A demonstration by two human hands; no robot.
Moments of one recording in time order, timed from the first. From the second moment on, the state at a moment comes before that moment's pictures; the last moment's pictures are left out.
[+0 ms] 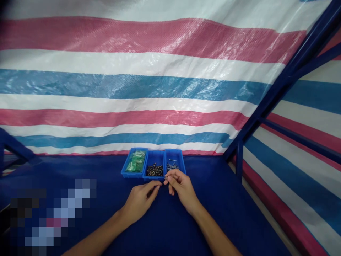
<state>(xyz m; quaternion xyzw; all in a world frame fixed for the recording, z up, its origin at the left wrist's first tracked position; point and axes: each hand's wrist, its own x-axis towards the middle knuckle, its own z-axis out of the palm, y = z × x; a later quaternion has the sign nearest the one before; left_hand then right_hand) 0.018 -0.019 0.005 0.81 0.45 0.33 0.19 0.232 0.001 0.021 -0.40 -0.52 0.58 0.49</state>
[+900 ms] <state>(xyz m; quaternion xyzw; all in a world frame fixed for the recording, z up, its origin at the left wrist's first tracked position) 0.019 -0.018 0.001 0.82 0.44 0.31 0.20 0.239 0.003 0.025 -0.30 -0.39 0.74 0.47</state>
